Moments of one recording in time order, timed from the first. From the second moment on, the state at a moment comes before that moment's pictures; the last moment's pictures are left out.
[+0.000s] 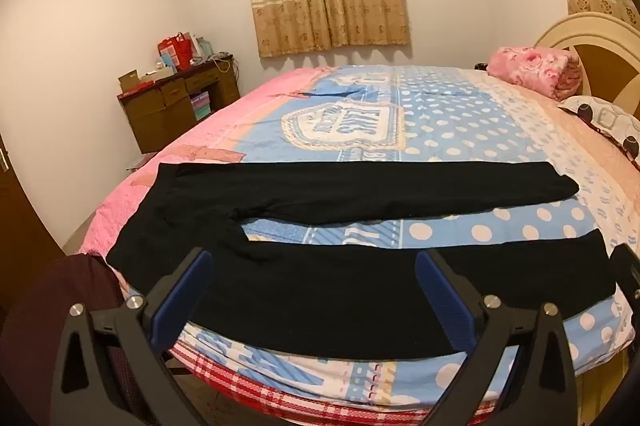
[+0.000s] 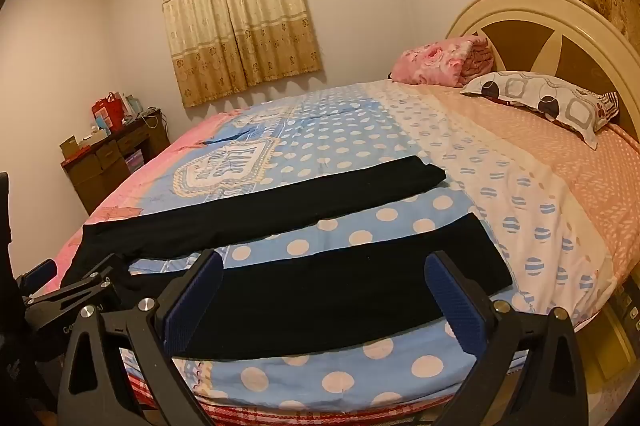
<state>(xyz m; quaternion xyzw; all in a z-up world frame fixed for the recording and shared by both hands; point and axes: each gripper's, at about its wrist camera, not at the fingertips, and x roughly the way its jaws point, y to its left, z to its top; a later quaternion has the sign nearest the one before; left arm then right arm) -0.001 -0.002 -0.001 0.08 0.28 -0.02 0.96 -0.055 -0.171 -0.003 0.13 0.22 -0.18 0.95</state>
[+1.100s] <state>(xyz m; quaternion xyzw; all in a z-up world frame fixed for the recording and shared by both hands) 0.000 0.001 -0.006 0.08 0.29 -0.03 0.95 -0.051 -0.176 -0.010 0.14 0.23 -0.18 0.94</state>
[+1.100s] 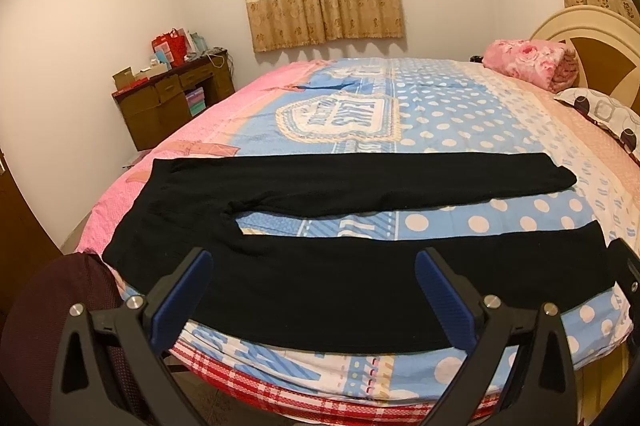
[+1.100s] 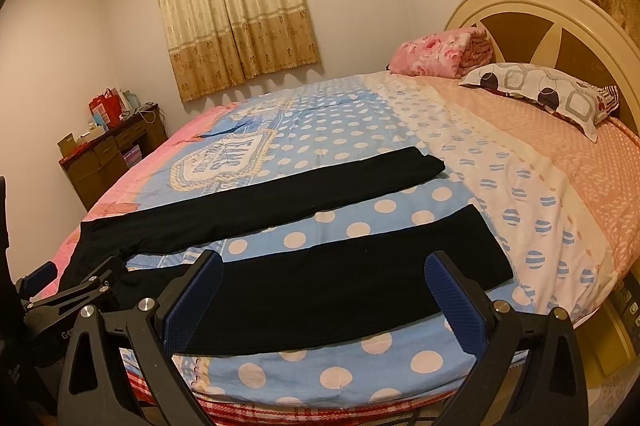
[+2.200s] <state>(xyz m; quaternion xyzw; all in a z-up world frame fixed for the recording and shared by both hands) -0.001 -0.002 -0.008 0.08 0.29 -0.03 0.95 -0.050 -0.177 -0.013 0.14 0.24 -0.18 0.94</state>
